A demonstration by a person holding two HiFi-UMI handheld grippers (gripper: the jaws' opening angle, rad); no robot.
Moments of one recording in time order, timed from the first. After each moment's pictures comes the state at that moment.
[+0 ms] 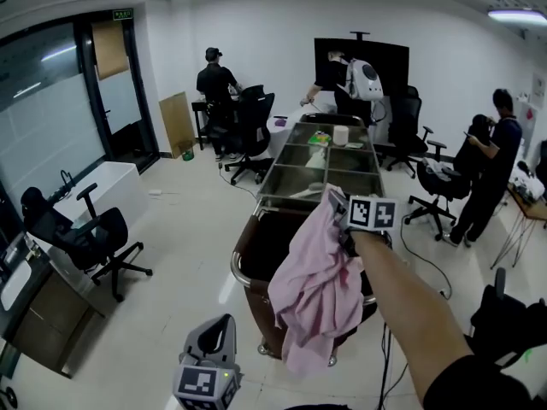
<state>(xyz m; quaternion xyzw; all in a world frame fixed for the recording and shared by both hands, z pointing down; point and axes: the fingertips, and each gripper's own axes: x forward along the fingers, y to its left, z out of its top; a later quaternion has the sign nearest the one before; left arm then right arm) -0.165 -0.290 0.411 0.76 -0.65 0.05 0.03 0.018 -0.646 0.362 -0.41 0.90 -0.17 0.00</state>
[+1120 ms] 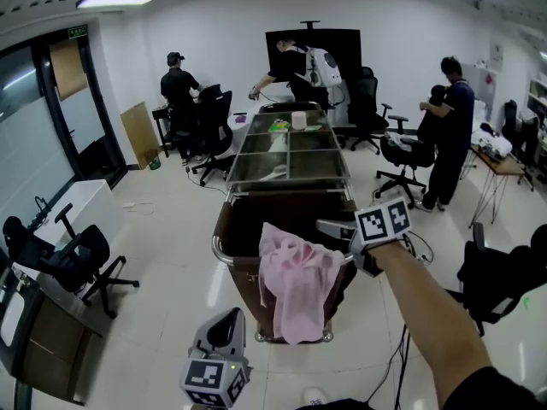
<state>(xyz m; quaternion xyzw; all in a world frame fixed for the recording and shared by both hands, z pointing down) -0.121 -0.254 0.414 0.82 -0.57 0.05 0.04 0.070 -0.465 0.390 -0.34 0.90 -0.24 -0.10</state>
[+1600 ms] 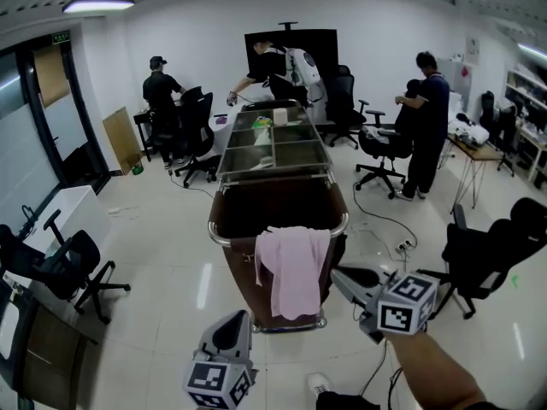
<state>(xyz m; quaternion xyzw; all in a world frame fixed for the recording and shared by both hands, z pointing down) -0.120 -0.181 0.419 0.85 -0.51 0.03 0.07 0.054 -0.223 0.378 -0.36 0.93 -0.11 -0.02</state>
